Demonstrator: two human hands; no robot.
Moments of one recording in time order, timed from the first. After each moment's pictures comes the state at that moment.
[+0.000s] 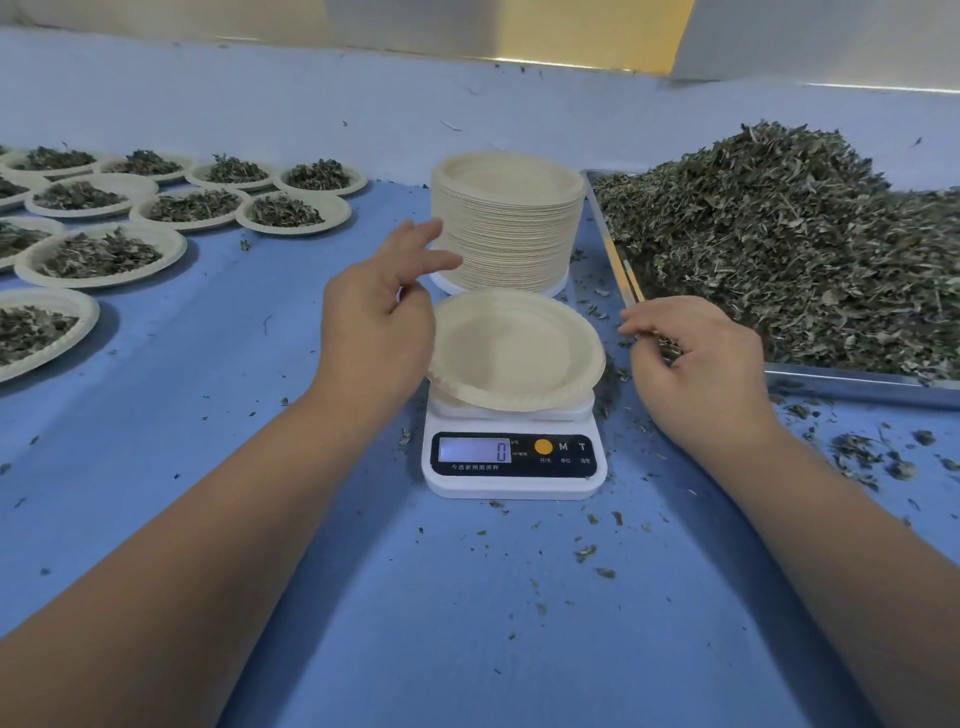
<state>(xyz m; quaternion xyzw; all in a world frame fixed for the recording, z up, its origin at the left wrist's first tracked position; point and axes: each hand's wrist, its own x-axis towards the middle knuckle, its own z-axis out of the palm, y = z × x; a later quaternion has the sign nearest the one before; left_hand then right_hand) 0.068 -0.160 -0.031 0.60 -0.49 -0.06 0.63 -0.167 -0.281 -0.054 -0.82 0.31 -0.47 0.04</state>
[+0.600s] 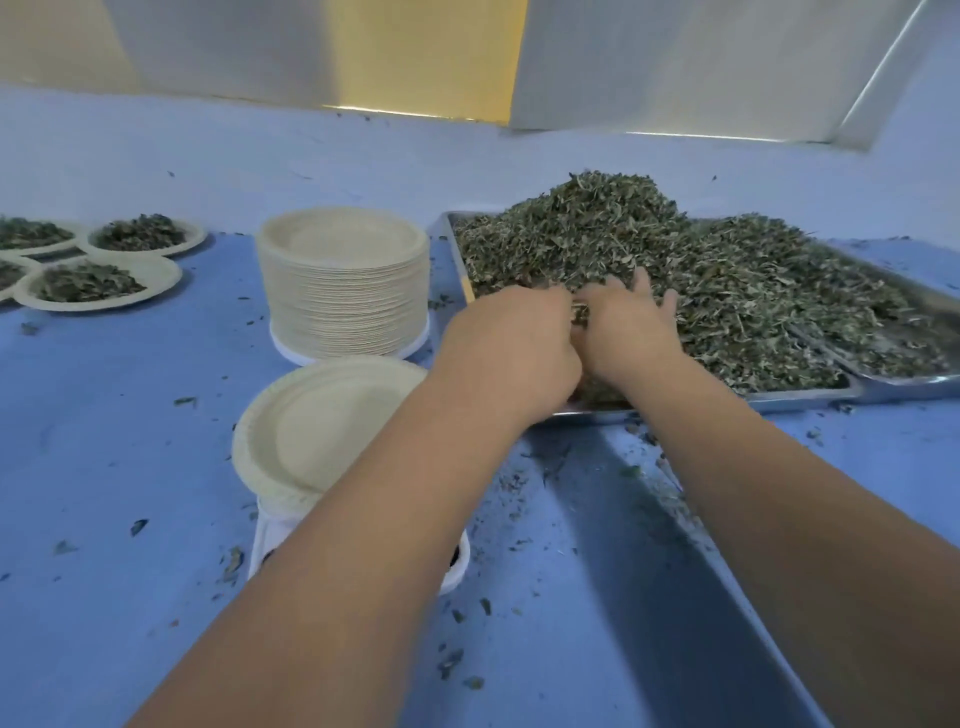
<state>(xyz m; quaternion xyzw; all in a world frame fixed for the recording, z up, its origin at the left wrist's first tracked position) -0.079 -0.270 0.031 0.65 -0.73 0.05 0.22 -0.207 -0.394 -0.006 -0.77 0.62 -0.13 -0.03</state>
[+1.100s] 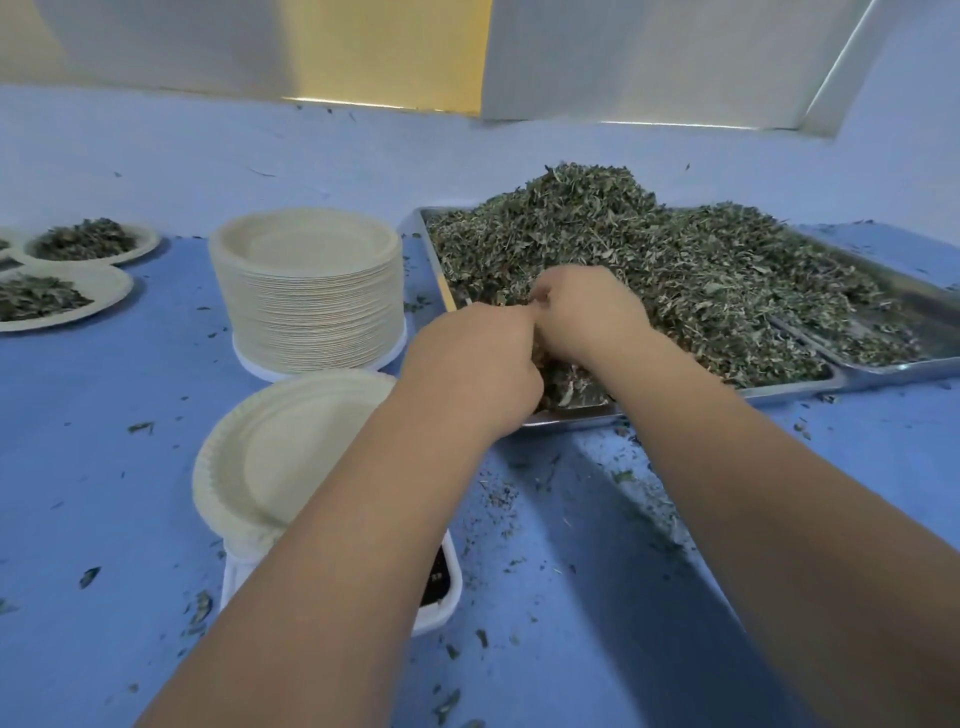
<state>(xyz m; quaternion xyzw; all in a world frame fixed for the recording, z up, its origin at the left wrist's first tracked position) -0.065 -0.284 0.019 0.66 -0.73 0.03 0.18 -0.184 -0.407 0.008 -0.79 0.59 -0.17 -0.02</state>
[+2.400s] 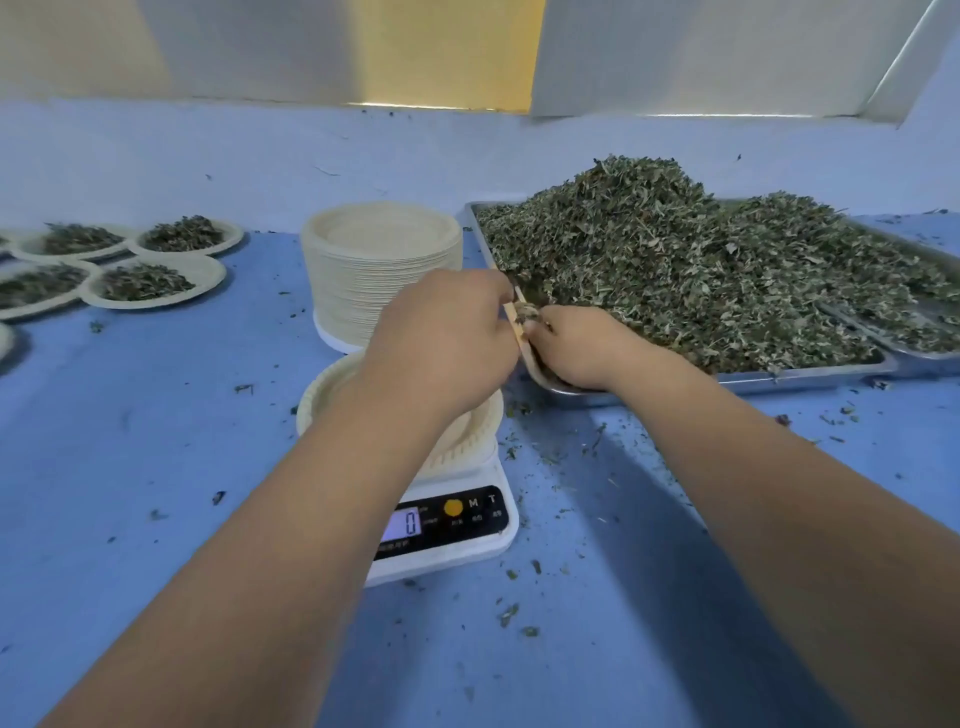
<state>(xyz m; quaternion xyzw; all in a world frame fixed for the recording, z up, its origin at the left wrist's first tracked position) -0.015 -0.230 0.031 0.69 -0.67 0.02 0.28 -0.158 -0.378 -0.023 -0.86 0.50 -0.07 0.08</state>
